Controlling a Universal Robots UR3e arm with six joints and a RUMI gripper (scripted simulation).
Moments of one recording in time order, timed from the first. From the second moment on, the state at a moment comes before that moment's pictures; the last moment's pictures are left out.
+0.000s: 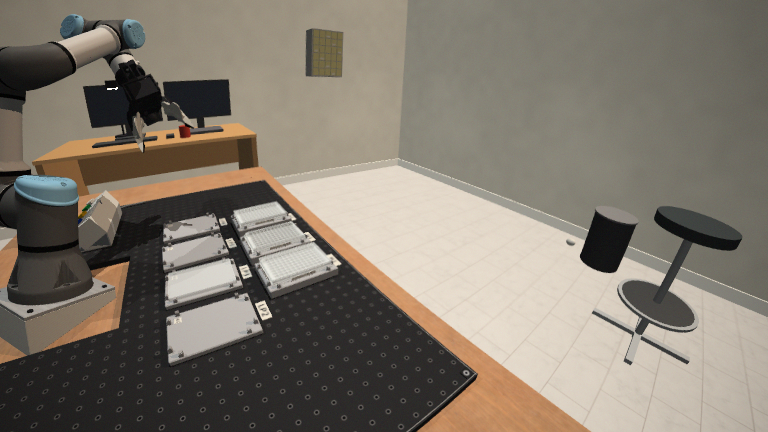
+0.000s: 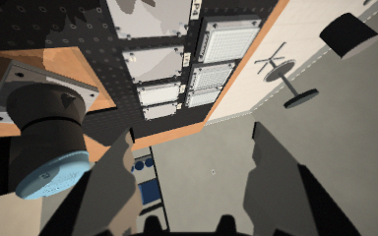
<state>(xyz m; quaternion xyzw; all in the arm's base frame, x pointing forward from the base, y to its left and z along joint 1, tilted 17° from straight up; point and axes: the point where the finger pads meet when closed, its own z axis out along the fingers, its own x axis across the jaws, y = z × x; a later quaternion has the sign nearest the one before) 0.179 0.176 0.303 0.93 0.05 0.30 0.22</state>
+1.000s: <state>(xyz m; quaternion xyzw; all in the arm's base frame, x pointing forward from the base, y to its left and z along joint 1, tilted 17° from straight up) 0.187 0.105 0.236 0.96 -0.13 0.14 0.21</state>
